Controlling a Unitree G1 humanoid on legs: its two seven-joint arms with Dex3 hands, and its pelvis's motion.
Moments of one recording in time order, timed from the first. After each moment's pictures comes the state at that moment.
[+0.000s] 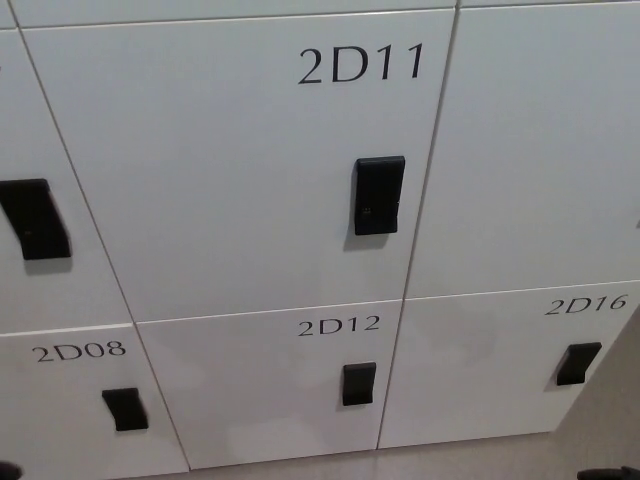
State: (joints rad) left_arm -0.03 0.69 -0.13 1.00 0.35 -0.37 0.02; right_arm -0.22 -0.31 -0.04 1.27 -0.17 -0.28 -0.07
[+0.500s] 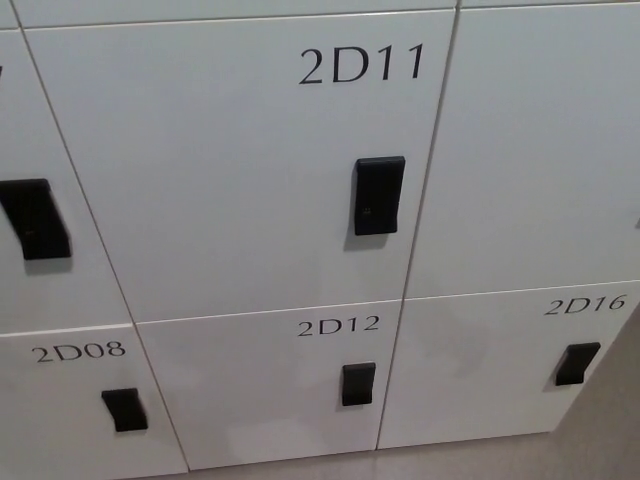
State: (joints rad) left_arm -0.13 0.68 -0.06 1.22 0.29 -0.37 -0.11; right_arm -0.18 -0.31 -0.03 1.27 -0.17 -0.28 -0.07
